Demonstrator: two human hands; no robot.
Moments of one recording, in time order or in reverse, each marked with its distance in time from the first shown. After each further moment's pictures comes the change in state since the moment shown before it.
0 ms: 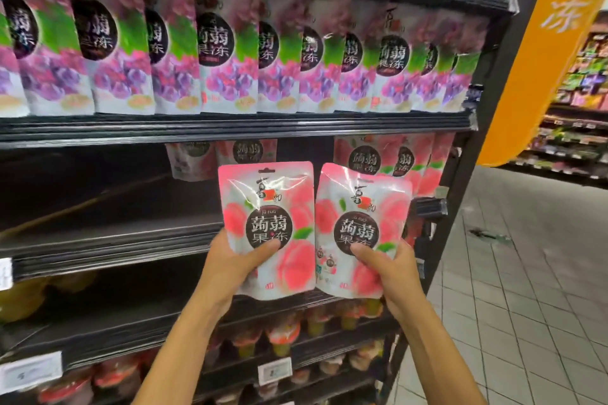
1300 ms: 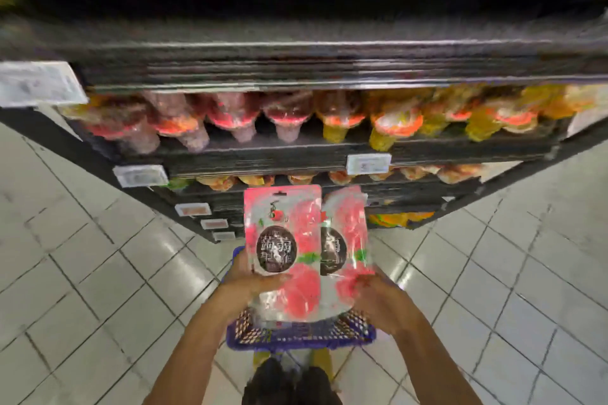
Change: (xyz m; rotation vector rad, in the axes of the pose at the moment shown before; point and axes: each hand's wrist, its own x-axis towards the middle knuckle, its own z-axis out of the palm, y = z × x) left_hand -0.228 -0.337 -0.165 -0.093 0.143 -0.864; right_hand -0.188 0.330 0.055 0.113 -0.618 1.011
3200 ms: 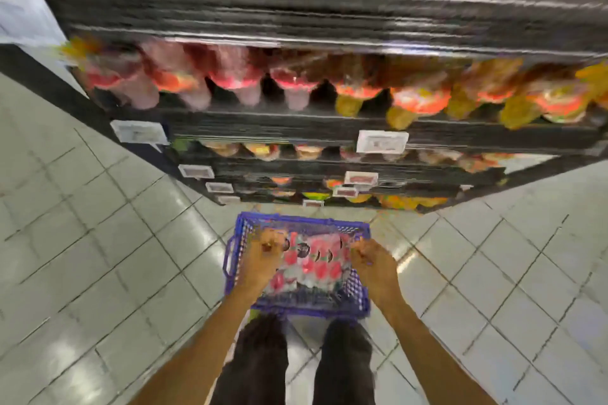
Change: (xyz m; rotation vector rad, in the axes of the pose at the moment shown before) left_hand 0.037 -0.071 0.032 0.425 0.398 -0.040; right_hand 0.054 0.061 -0.053 -0.711 0.595 -0.102
